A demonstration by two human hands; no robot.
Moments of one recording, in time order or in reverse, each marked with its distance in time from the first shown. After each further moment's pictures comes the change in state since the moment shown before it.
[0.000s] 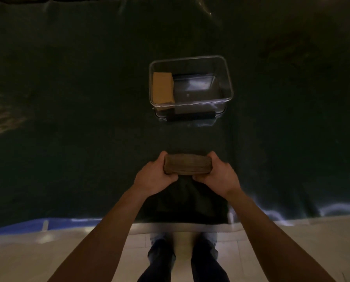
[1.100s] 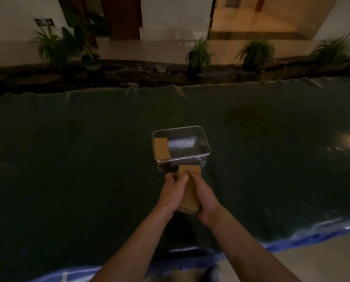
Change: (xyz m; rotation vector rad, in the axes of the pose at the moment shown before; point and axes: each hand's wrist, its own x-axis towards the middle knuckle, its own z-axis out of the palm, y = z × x) left_hand -0.068 0.137 -0.074 -0.698 0.024 -0.122; right_hand -0.079 -0.153 -0.068 1.288 -0.128 0.331
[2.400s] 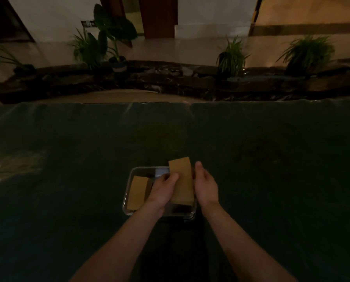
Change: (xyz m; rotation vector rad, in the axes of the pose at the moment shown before) left_hand 0.201 0.127 0.073 -0.129 0.265 -0.153; right_hand 0.194 -0.201 -0.077 -0.483 0.167 -0.240
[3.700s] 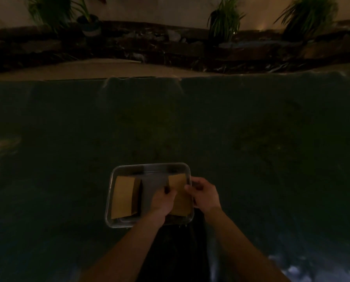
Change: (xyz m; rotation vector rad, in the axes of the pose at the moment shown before) left_hand 0.118 -0.076 0.030 0.283 0.035 -0.186; right_hand 0.081 0.071 -0.002 -0.082 -0.065 0.171
